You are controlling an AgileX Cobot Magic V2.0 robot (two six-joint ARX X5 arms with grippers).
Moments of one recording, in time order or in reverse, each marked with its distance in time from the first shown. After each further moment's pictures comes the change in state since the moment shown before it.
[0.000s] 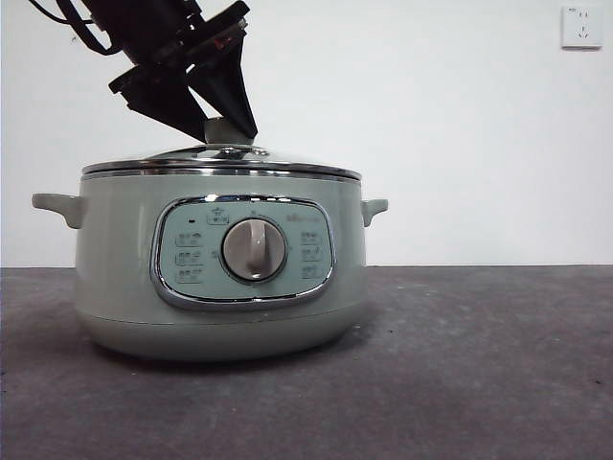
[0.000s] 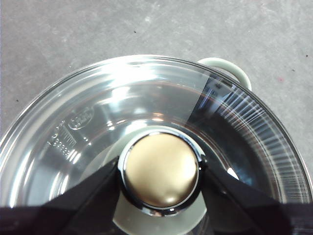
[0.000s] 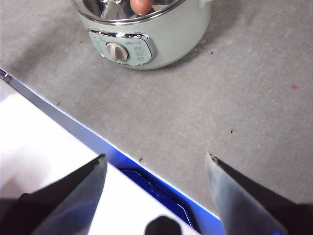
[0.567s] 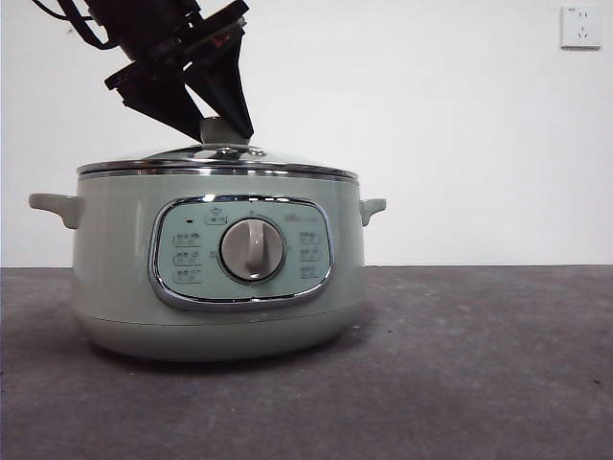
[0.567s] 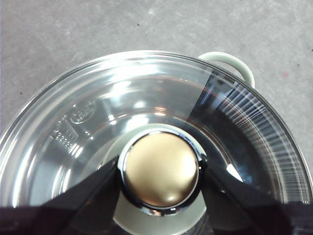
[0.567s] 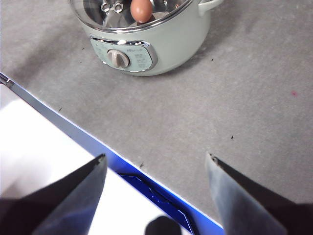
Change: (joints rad) left arm -0.004 0.002 0.023 -0.063 -0.033 0.000; right arm 0.000 0.000 0.000 0.023 0.000 0.000
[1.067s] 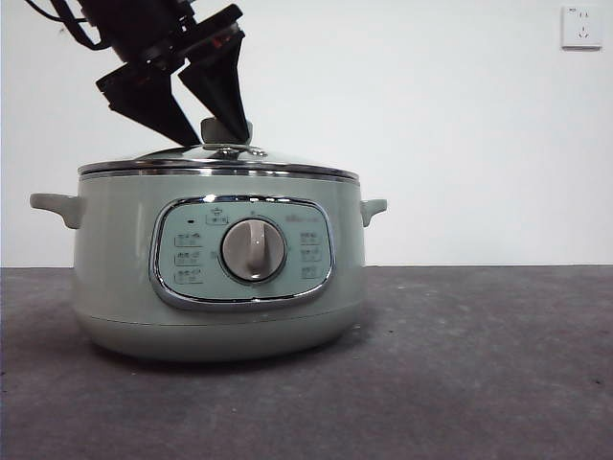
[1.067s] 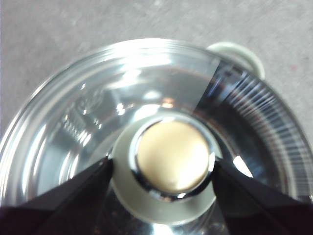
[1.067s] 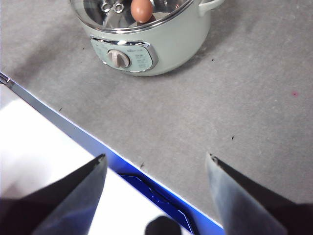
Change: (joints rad) left arm 0.003 0.000 0.002 -0.030 -0.008 -0.002; right arm 0.000 0.000 0.000 0.000 0.000 0.000
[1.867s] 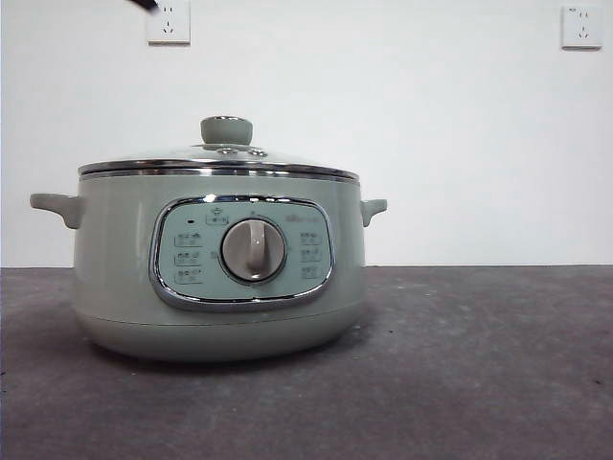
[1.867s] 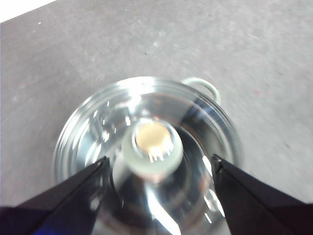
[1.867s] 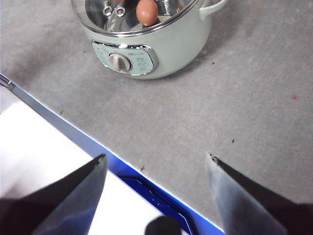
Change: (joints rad) left arm 0.002 -0.213 0.236 -0.357 0.002 -0.009; right arm 0.000 0.000 0.000 0.011 0.000 0.000
